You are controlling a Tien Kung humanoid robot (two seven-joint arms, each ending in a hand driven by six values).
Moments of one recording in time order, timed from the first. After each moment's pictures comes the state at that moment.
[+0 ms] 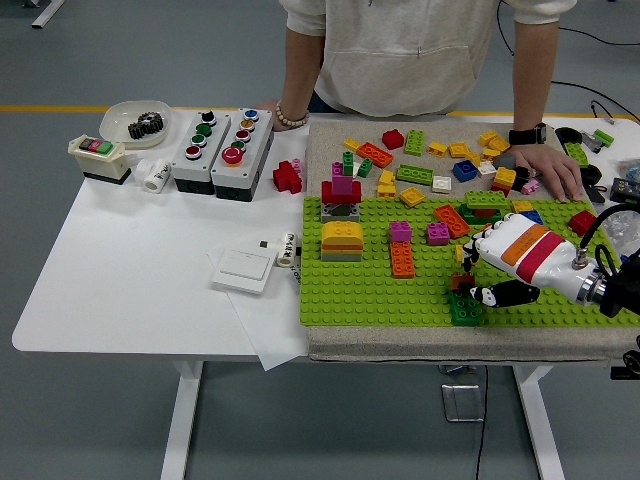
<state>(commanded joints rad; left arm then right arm) -0.11 0.08 -0.15 -0.33 -0.02 0.40 0.14 0.59 -0.62 0.61 1.22 -2.21 -0.27 0.27</state>
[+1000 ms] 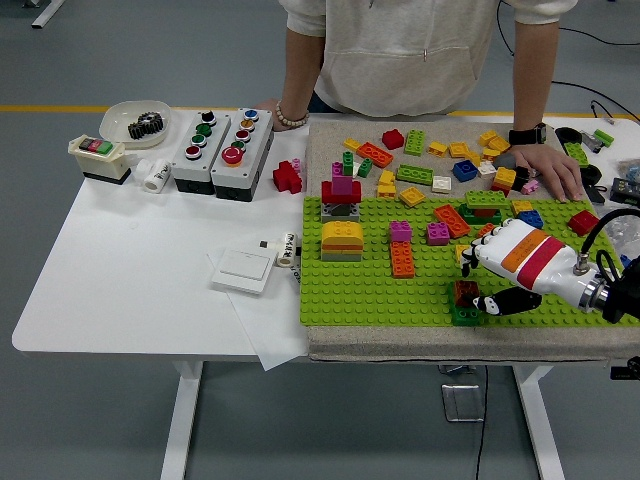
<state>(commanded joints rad) -0.11 0.08 -0.15 -0.33 -0.01 0.40 0.14 0.56 -0.64 0.64 1.28 -2.22 -0.24 0.27</state>
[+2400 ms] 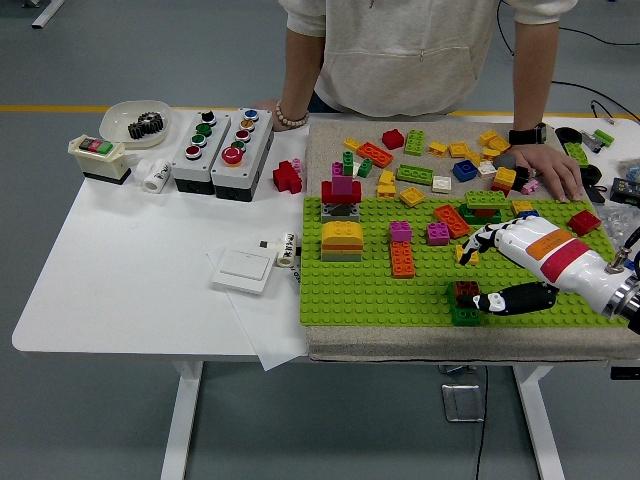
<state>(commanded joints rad) -0.10 0.08 -0.17 -0.32 0.02 0.39 0.15 0.35 -0.71 0.88 1.53 -1.96 -0.09 0.23</state>
